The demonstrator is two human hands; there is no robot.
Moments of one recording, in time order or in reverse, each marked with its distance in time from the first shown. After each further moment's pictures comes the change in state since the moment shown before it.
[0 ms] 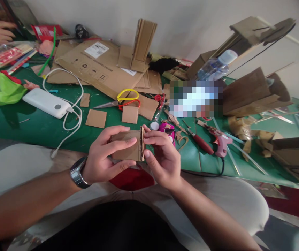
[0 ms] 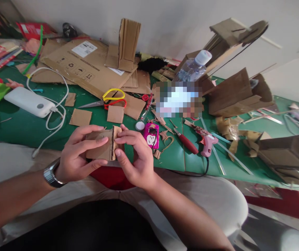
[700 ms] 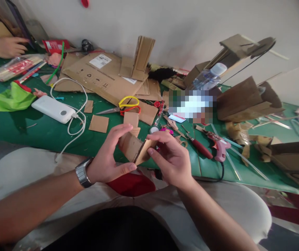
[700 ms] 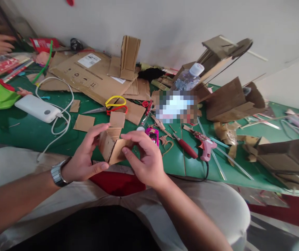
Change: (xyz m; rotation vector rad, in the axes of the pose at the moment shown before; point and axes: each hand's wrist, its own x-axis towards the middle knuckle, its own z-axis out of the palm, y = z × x) left_hand -0.002 -0.010 0.009 -0.319 -0.122 -0.240; right_hand 0.015 -0.012 -0.022 -0.121 -0.044 0.113
